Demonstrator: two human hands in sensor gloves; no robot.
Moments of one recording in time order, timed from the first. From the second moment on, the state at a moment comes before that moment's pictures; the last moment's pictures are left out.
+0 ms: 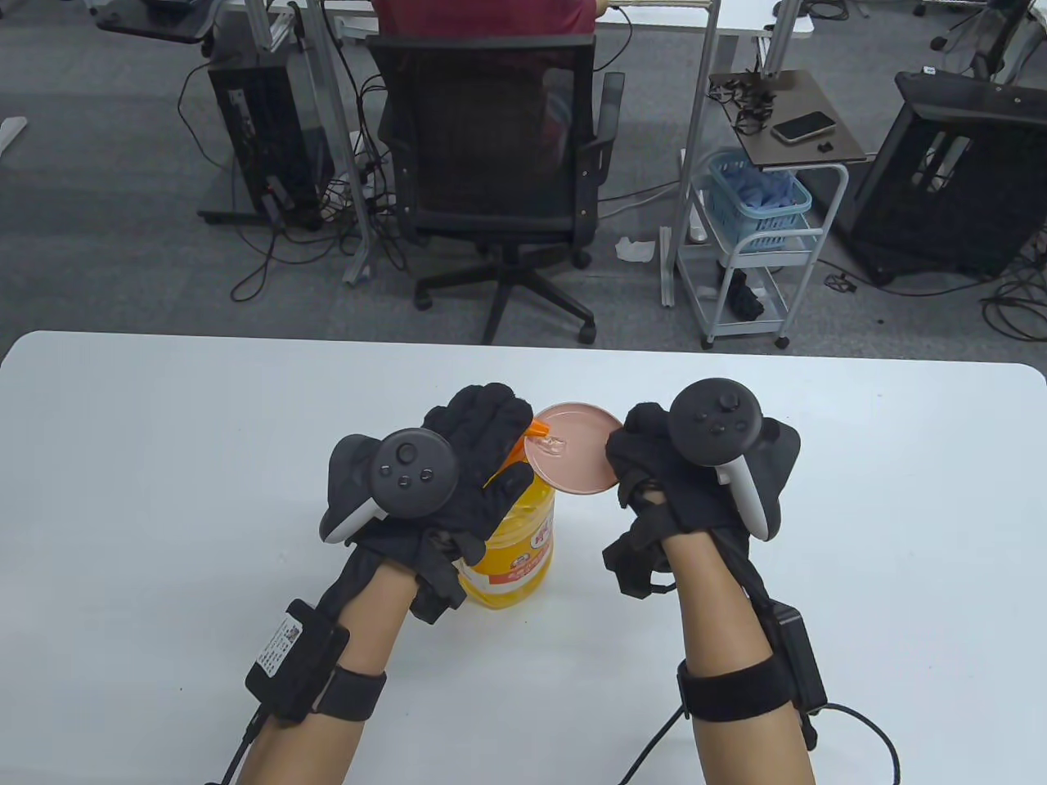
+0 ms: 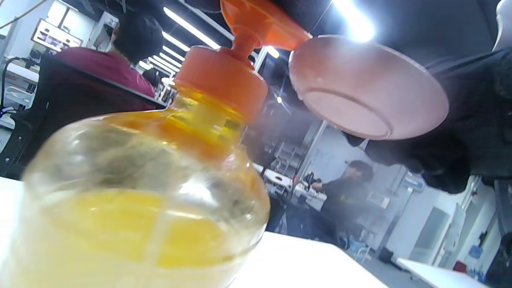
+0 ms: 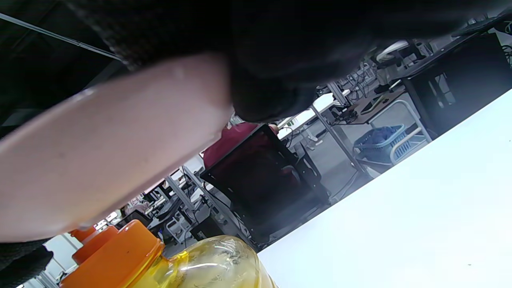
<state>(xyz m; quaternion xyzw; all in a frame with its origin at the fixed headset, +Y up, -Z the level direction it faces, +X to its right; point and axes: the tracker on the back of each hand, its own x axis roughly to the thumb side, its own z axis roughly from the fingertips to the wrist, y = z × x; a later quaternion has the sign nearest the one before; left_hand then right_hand) -0.130 -0.557 -0.353 0.05 -0.26 0.24 0.93 0.128 -0.532 -0.356 -0.05 -0.07 0.94 0.34</state>
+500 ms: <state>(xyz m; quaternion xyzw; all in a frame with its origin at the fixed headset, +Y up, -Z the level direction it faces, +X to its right) -0.189 -0.600 -0.311 0.08 -0.23 0.22 0.94 0.164 -0.545 -0.346 -0.08 -0.09 0.93 0.35</state>
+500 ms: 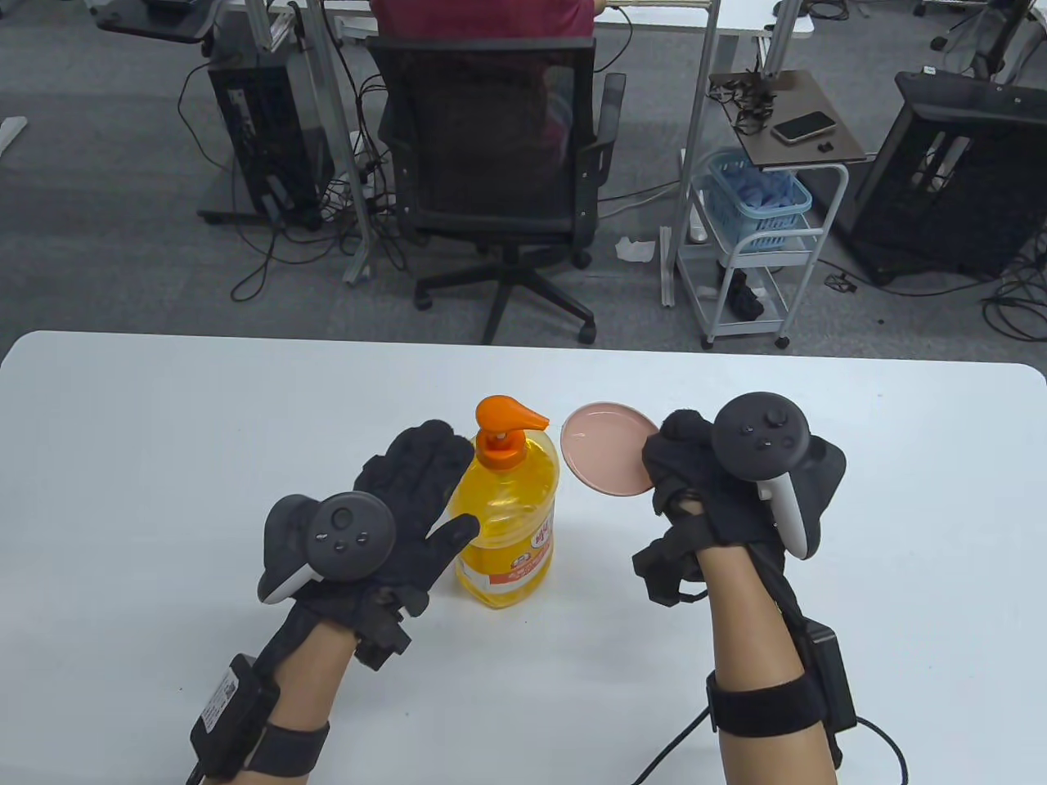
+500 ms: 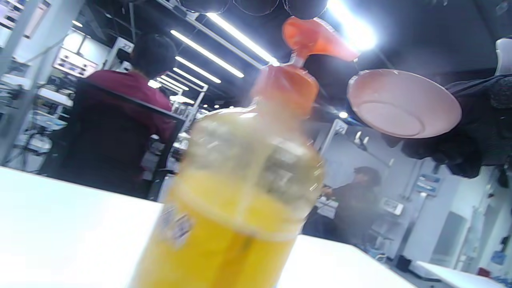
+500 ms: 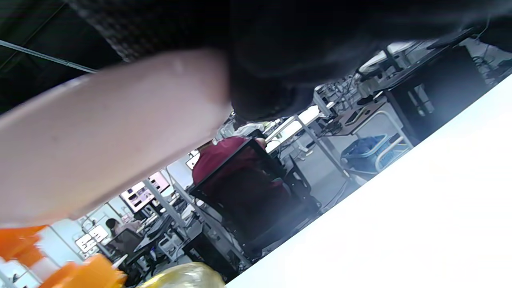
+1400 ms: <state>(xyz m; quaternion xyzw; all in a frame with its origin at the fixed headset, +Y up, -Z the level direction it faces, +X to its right) -0.234 -0.753 -0.311 -0.03 -0.13 0.13 0.98 0.193 -0.771 -0.383 -0.23 -0.01 0.95 0.21</state>
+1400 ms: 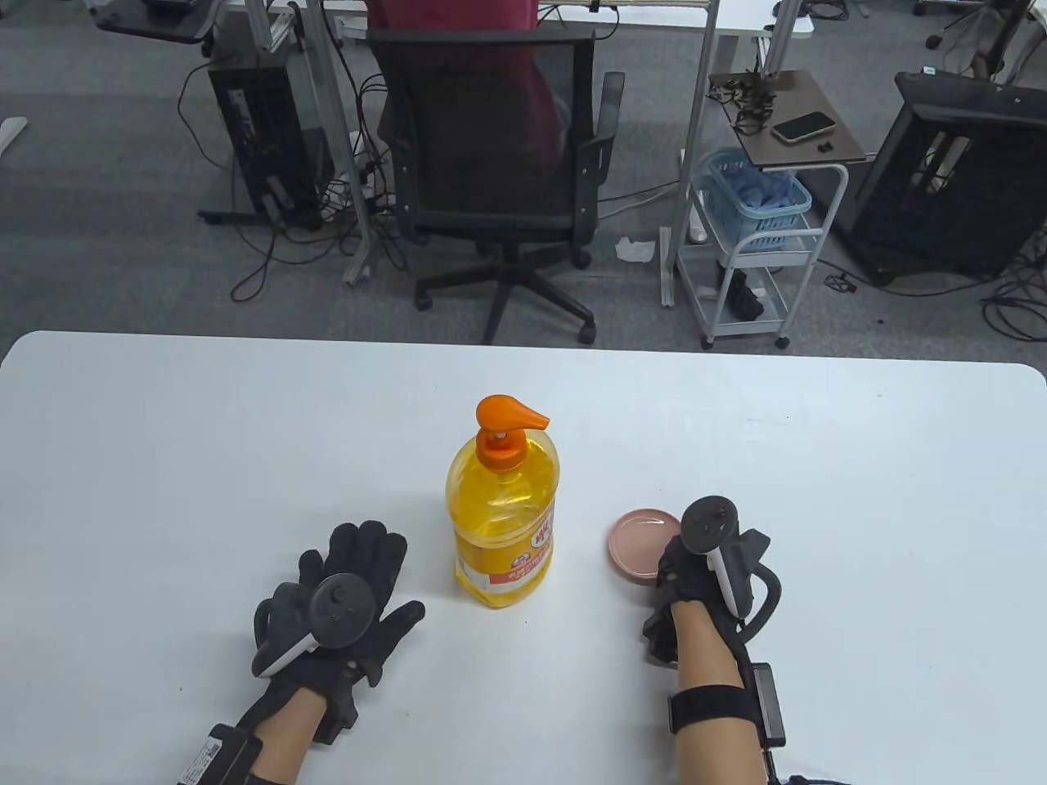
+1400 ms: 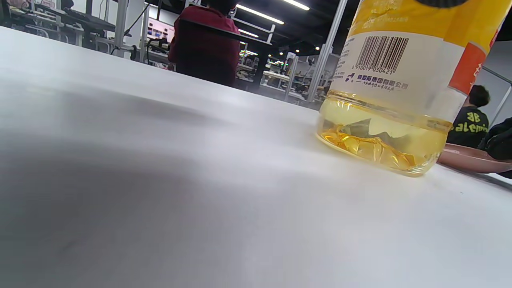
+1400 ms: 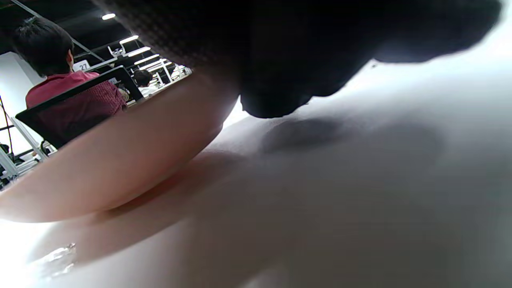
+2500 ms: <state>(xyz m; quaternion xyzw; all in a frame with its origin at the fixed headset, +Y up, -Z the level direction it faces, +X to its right) -0.224 -0.737 -0.296 -0.02 -0.12 0.08 0.99 0.151 -0.730 -0.282 0.17 -0.11 0.98 0.04</state>
